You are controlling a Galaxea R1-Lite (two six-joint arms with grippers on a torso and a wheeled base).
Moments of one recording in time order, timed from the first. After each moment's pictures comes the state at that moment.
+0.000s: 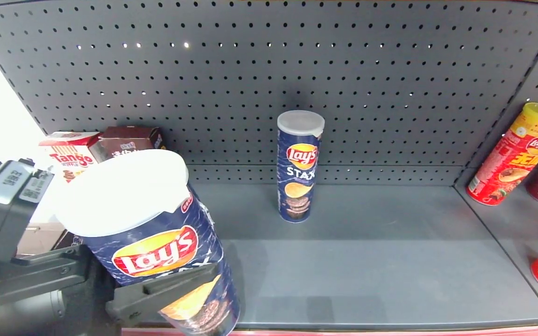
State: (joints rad) left arm -0.54 1.20 -0.43 -0.75 -0.57 0.03; right arm 0.00 0.00 0.00 0.00 -0.02 0.00
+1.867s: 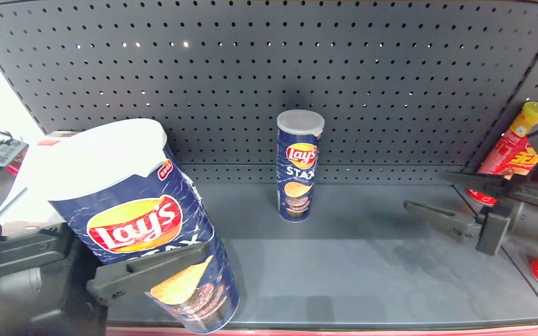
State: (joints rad) left arm -0.50 1.19 -0.48 -0.75 -0.63 -0.02; right arm 0.40 1.28 -0.63 -0.57 0.27 -0.13
